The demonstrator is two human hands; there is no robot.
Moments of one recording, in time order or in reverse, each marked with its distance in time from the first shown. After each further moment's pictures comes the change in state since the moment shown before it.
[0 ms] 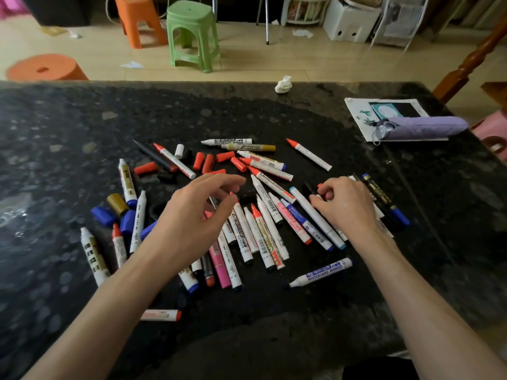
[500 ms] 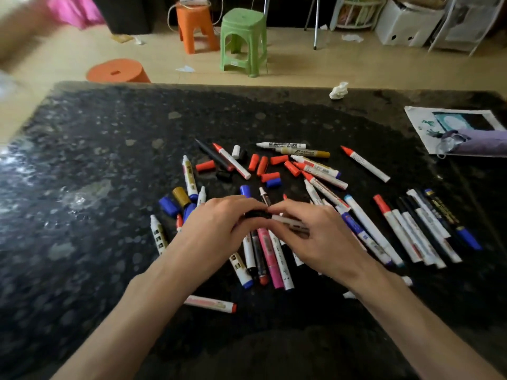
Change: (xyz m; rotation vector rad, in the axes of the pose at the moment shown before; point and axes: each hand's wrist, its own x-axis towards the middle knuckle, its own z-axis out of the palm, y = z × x) left_hand -0.028 -0.033 -0.039 0.349 -0.039 0.055; right_hand -0.074 -0.115 0.000 0.531 -0.273 -0.692
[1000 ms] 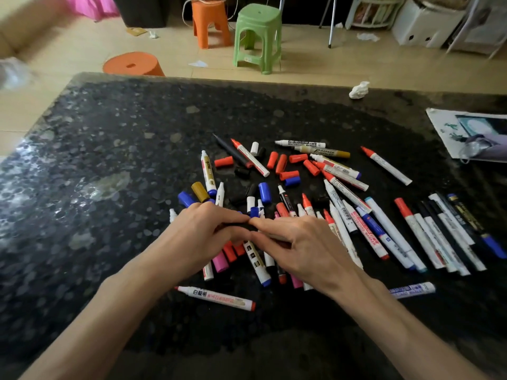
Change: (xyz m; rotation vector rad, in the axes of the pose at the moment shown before) left_hand -0.029 -0.032 -0.032 -0.155 -0.159 -0.192; right_hand 0.012 -0.021 0.046 -0.170 -0.032 -0.119
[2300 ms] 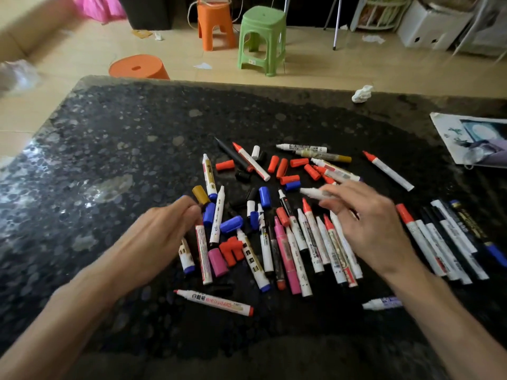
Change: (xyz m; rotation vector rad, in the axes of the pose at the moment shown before) left_hand -0.024 -0.040 -0.024 0.059 0.126 -0.043; right_hand -0.010 0.049 -0.058 -0.103 0.321 0.114
